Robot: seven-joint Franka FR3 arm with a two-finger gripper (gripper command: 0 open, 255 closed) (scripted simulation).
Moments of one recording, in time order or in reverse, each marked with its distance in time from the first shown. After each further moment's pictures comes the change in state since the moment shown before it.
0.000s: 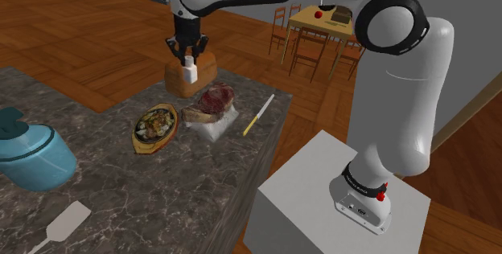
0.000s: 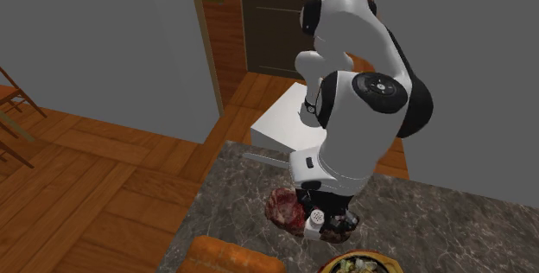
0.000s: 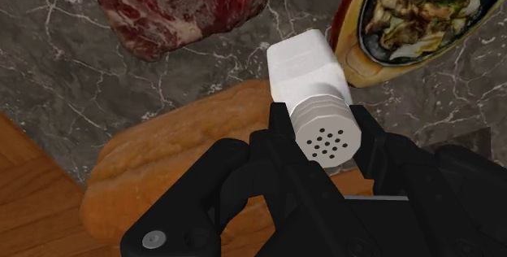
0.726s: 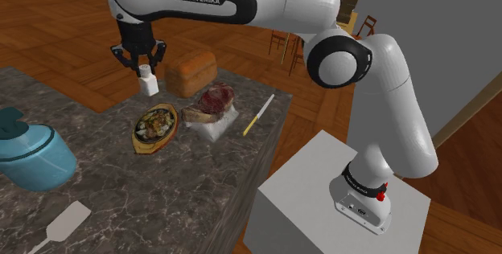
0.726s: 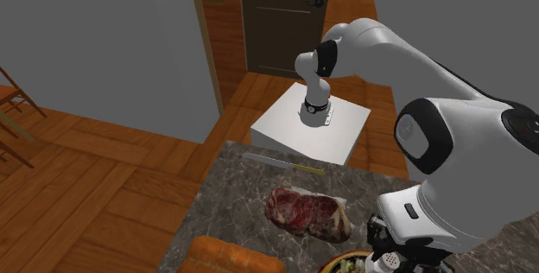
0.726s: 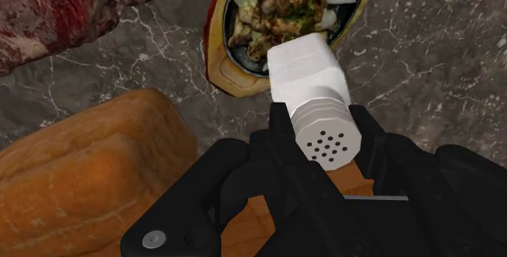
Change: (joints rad) arm 0.203 0.360 0.031 0.589 -0.065 -0.250 0.179
